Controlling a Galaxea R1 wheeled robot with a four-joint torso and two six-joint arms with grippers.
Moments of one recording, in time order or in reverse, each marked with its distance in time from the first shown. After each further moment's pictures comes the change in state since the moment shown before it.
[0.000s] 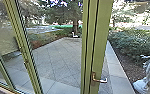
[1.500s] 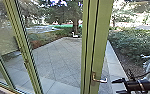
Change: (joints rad) left arm 0.000 0.005 -0.005 -0.018 -0.012 0.000; right arm 0.532 0.258 -0.358 0.280 -0.331 0.546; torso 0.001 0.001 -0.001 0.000
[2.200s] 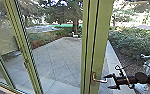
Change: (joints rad) left arm 0.000 0.000 -0.003 -0.001 0.000 0.000; right arm 0.026 0.196 -0.204 0.000 -0.028 0.200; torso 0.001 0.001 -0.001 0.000
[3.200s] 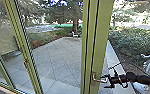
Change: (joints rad) left arm 0.000 0.012 -0.038 -0.008 0.000 0.000; right arm -0.033 0.181 -0.289 -0.011 -0.063 0.097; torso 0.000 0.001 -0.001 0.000
